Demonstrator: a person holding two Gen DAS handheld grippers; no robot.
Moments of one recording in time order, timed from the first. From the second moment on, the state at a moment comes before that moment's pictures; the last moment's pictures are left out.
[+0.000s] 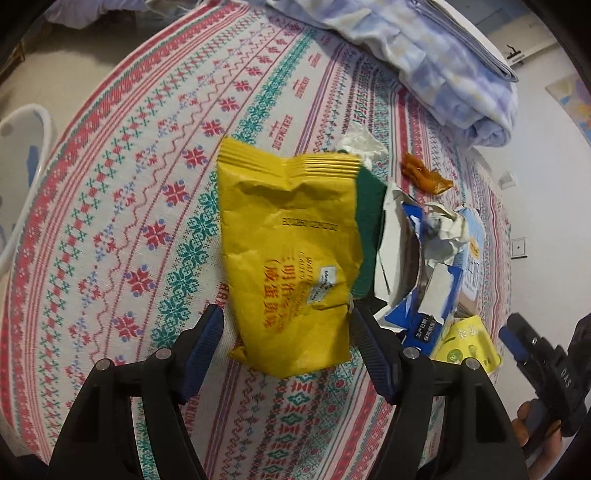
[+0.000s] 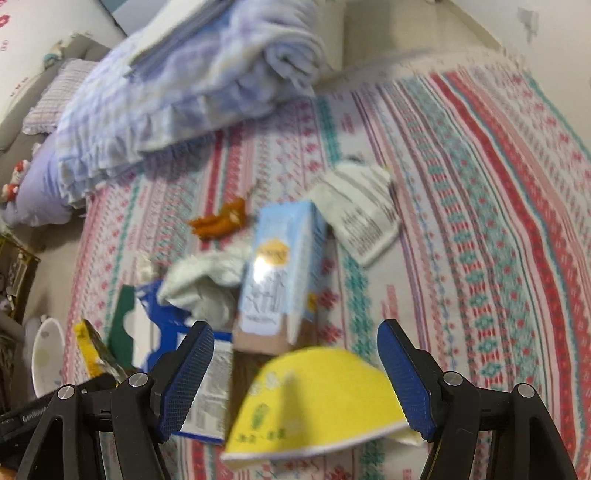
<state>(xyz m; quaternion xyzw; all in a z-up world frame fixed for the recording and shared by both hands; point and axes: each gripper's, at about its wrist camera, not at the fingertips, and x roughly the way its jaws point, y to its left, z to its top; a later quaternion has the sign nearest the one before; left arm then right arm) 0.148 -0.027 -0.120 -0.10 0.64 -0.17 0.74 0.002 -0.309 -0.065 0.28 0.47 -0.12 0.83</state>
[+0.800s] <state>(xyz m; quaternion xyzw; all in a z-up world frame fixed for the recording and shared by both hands) 0.137 0.025 -0.080 -0.10 0.59 -0.17 0.78 -0.034 -0.335 -0.114 0.38 0.51 -0.14 0.76</state>
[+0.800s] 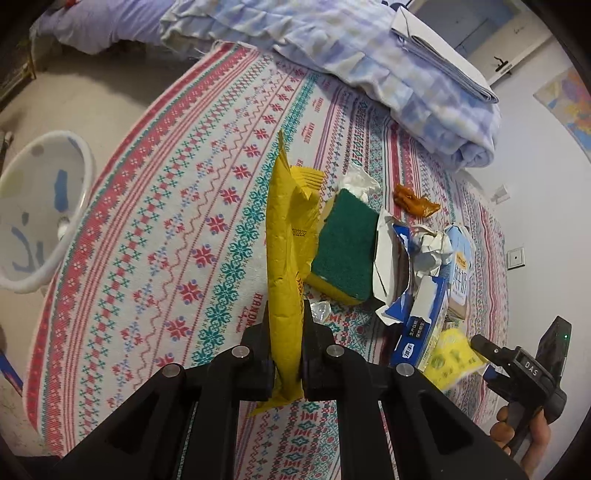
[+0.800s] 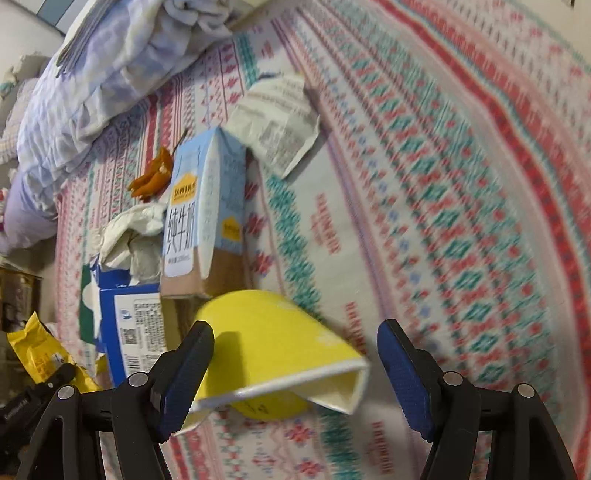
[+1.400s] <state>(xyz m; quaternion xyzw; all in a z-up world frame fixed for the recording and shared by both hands) 0.141 0.041 -0.079 -0.13 0.59 -0.17 0.78 -0.032 -0.307 -0.089 0.27 0.51 -0.08 0.81</state>
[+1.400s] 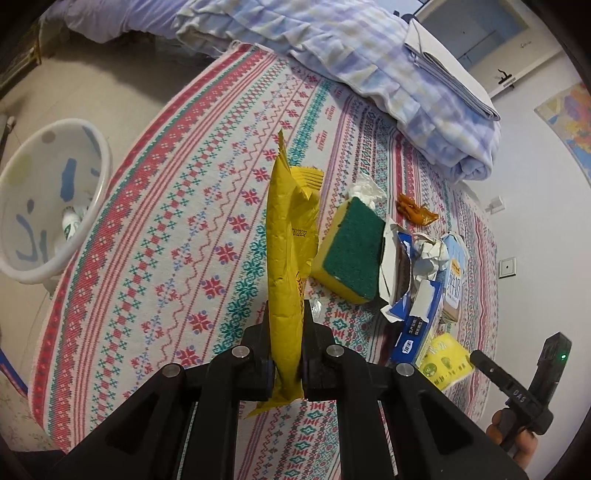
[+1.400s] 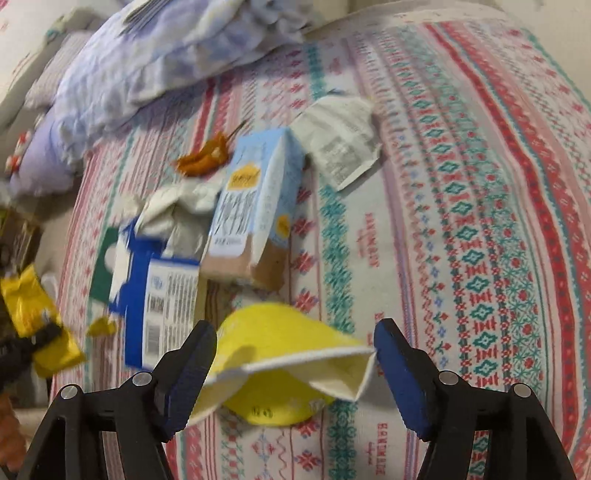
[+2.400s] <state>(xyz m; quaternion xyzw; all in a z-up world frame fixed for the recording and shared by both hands) 0.135 0.087 -0.062 -0.17 0.58 -0.18 0.78 -0.037 -0.221 -0.085 -0.10 0.52 -0.01 0.85</state>
